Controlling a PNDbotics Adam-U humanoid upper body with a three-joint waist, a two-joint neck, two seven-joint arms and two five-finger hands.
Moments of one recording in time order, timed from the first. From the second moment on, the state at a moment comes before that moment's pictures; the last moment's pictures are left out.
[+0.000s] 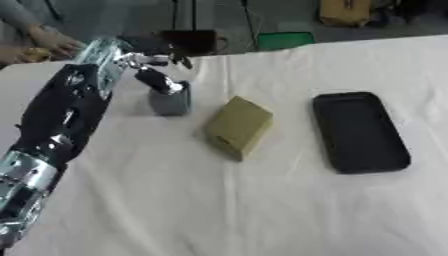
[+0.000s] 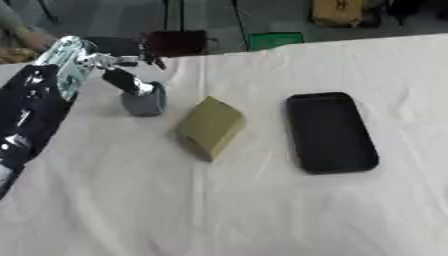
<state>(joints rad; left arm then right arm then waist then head) -0.94 0.57 -0.08 -0.91 -1.07 -0.51 -0.59 -0.11 -0.40 -0.17 -1.98 -0.44 -0.10 0.46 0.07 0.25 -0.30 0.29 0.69</state>
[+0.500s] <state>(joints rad) -0.94 0.58 -0.09 -0.96 -1.16 -0.49 -0.62 -0.11 -0.40 -0.17 -1.98 -0.44 -0.10 0.47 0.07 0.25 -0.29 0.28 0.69</state>
